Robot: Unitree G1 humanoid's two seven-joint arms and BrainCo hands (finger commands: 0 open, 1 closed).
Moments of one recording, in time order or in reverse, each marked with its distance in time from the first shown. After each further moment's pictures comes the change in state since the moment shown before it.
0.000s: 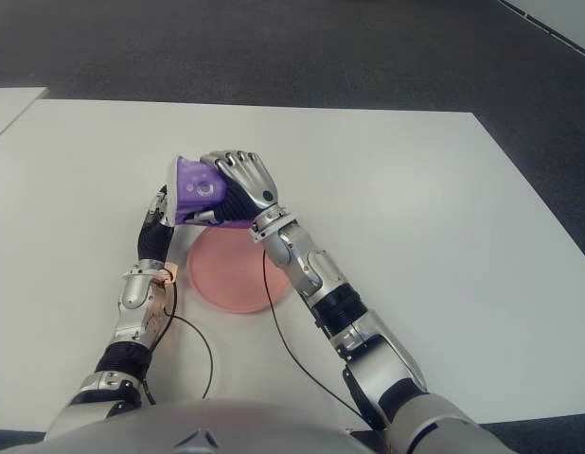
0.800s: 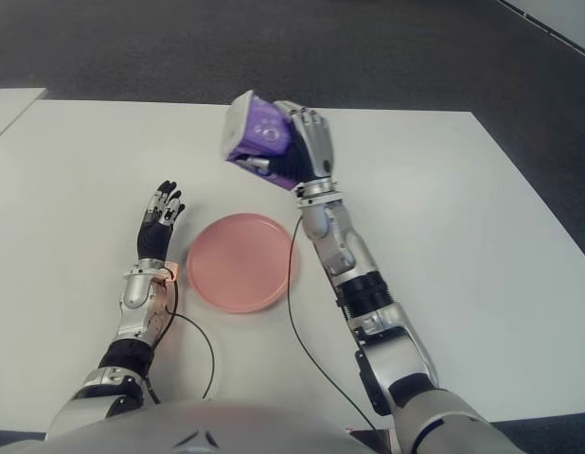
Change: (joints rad) left arm -0.033 -0.007 0.018 0.073 -0.015 -0.079 0.000; right arm -0.044 -0.015 -0.199 -0.029 0.085 0.055 -0.127
